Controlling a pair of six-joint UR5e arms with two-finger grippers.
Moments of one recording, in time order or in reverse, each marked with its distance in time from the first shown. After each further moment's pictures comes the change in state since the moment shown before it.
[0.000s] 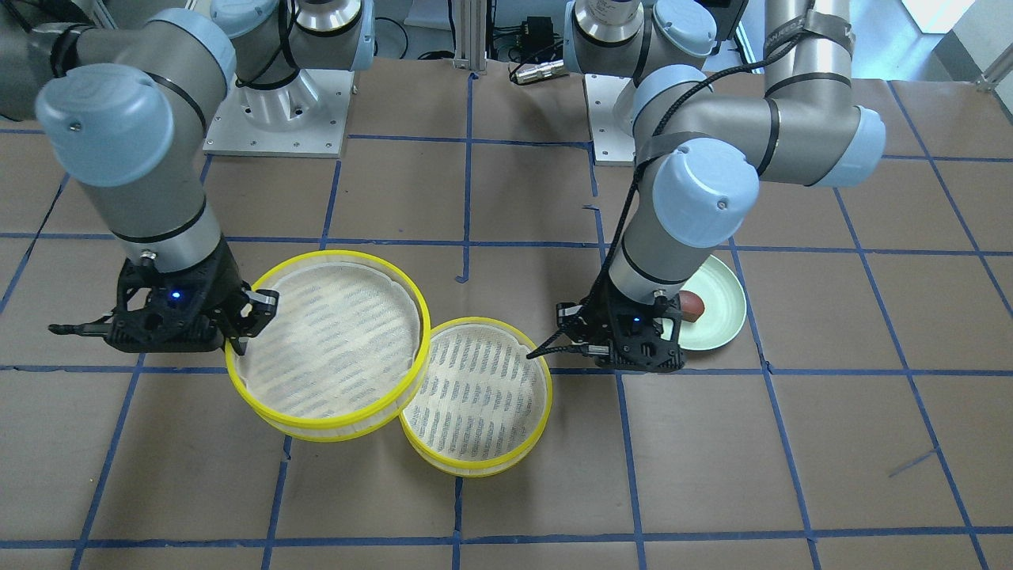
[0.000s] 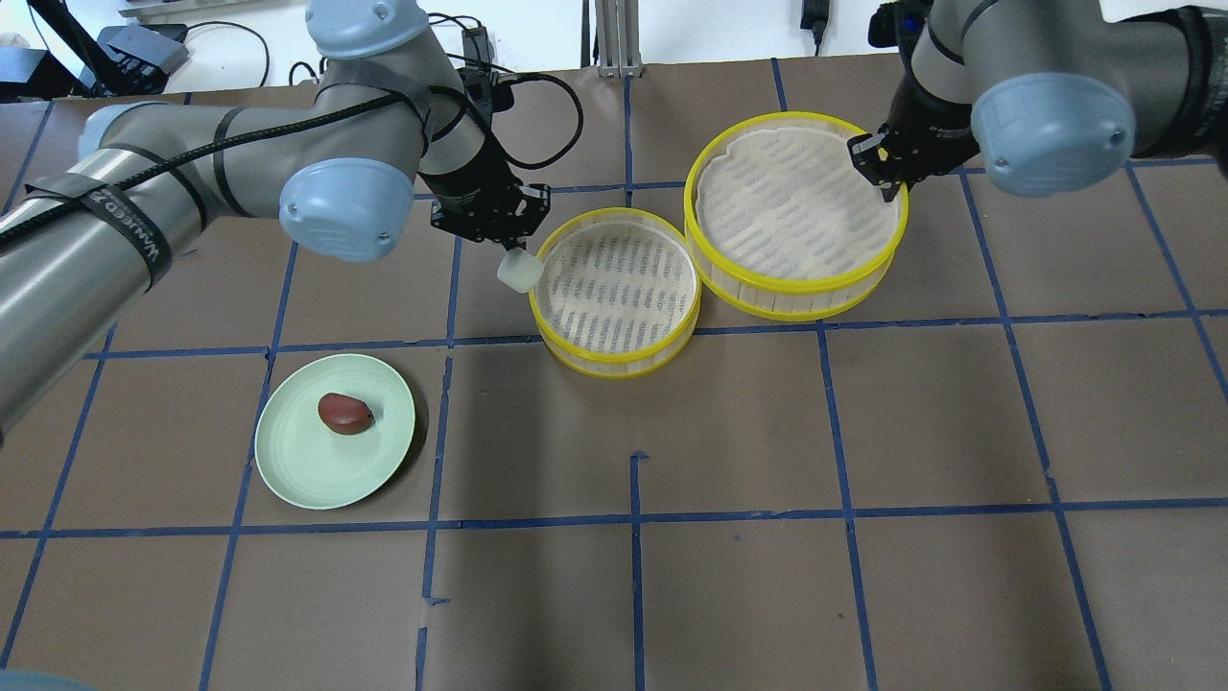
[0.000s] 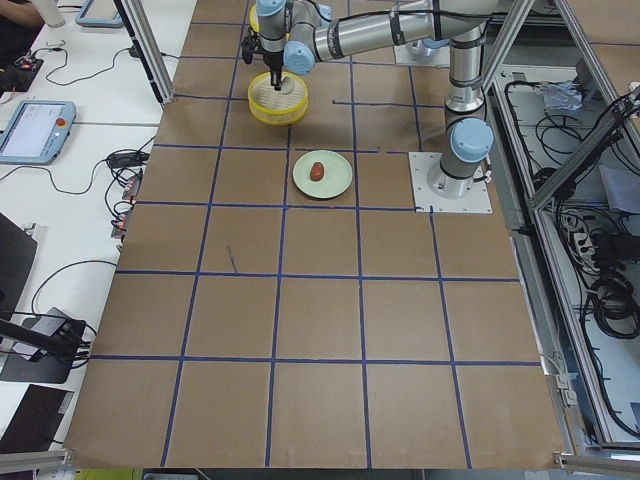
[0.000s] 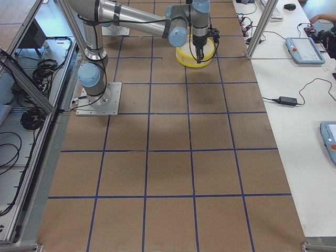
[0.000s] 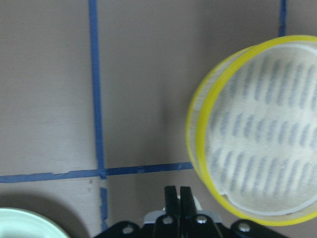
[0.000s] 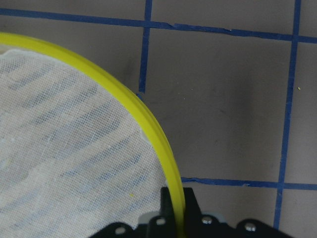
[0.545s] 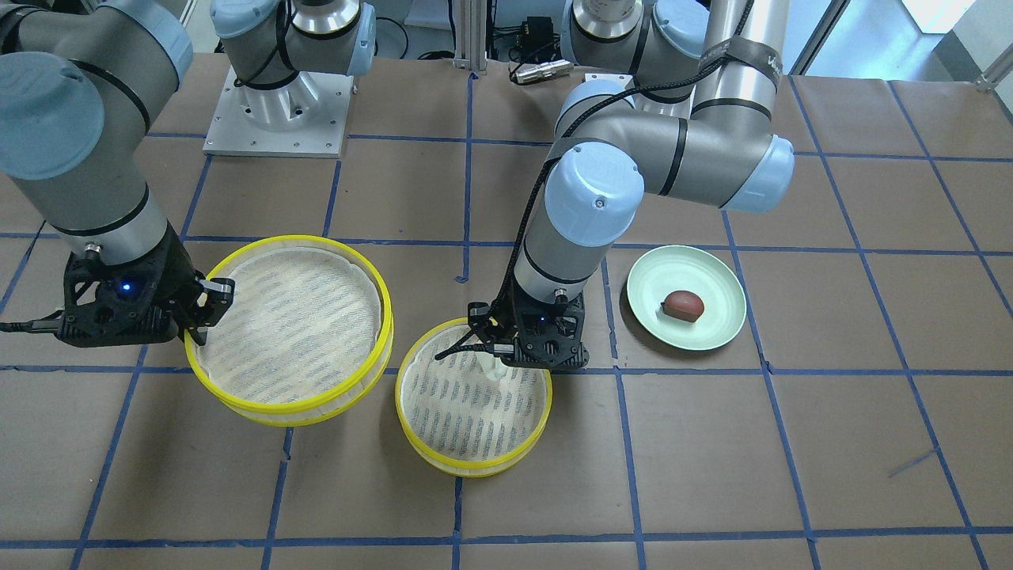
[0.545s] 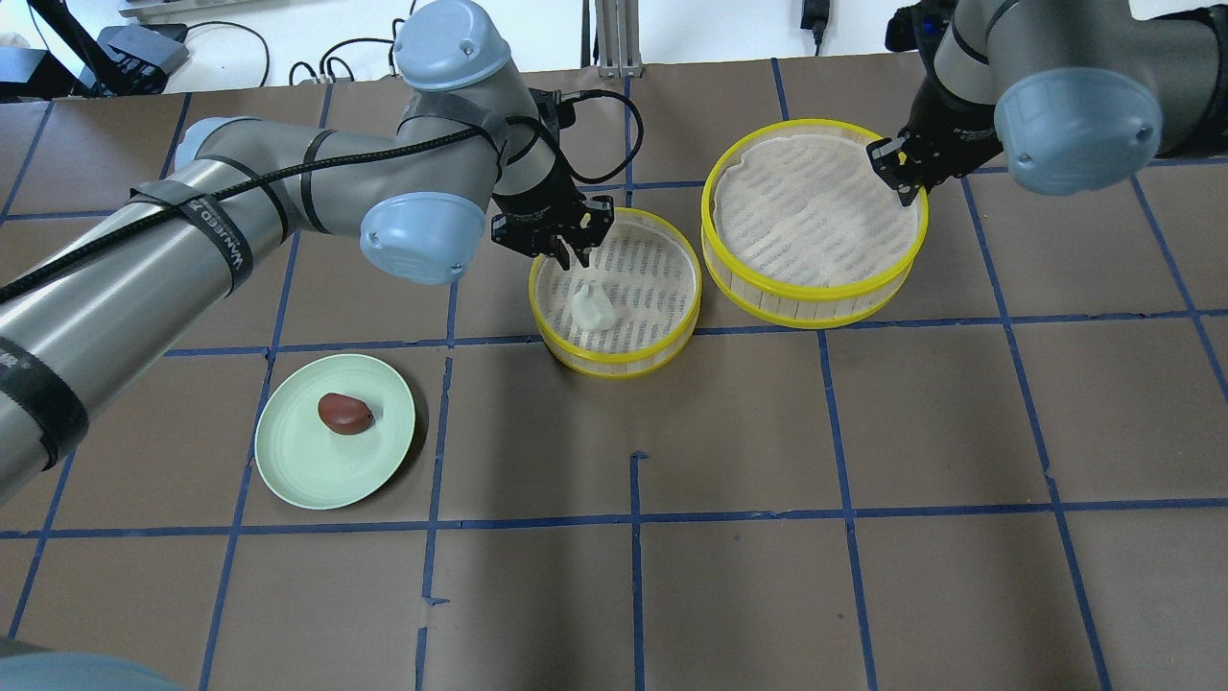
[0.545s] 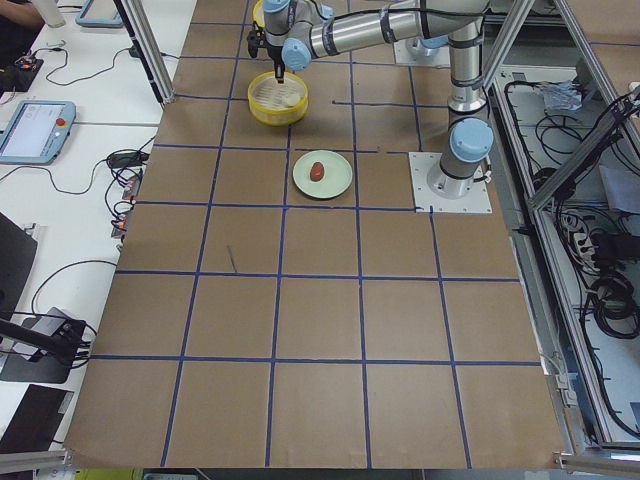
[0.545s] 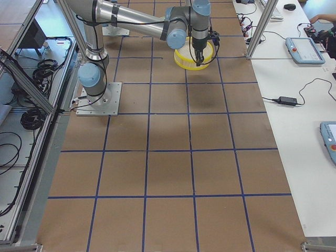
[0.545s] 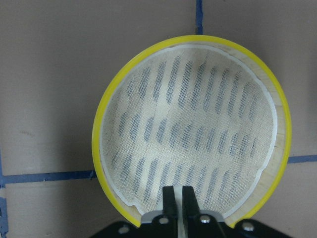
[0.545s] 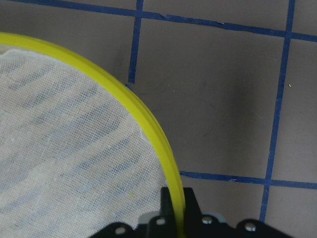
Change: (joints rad) left arm -0.070 -0.048 0.003 0.068 -0.010 -0.099; right arm -0.013 -0.006 0.006 0.014 -0.001 -0.037
